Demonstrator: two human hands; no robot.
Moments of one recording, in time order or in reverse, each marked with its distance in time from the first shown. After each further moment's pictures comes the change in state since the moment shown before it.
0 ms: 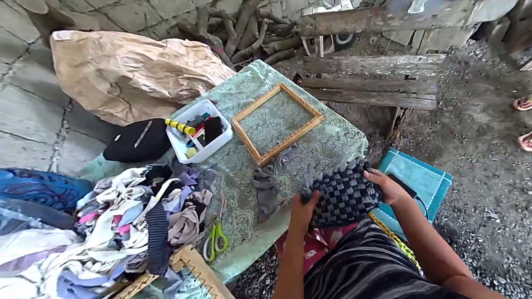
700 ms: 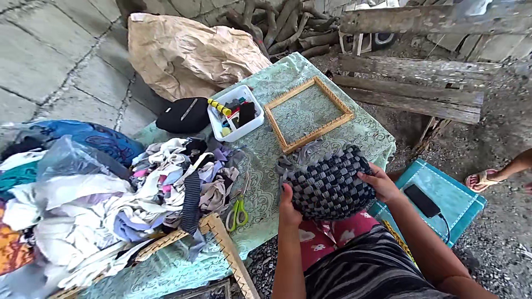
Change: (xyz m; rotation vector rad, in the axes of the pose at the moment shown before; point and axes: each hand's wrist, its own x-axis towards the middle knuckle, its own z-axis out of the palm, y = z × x) left_hand -0.002 -0.003 -0.059 -0.568 0.225 0.054; right_hand 0.051 0.019 0.047 -0.112 -0.098 -0.189
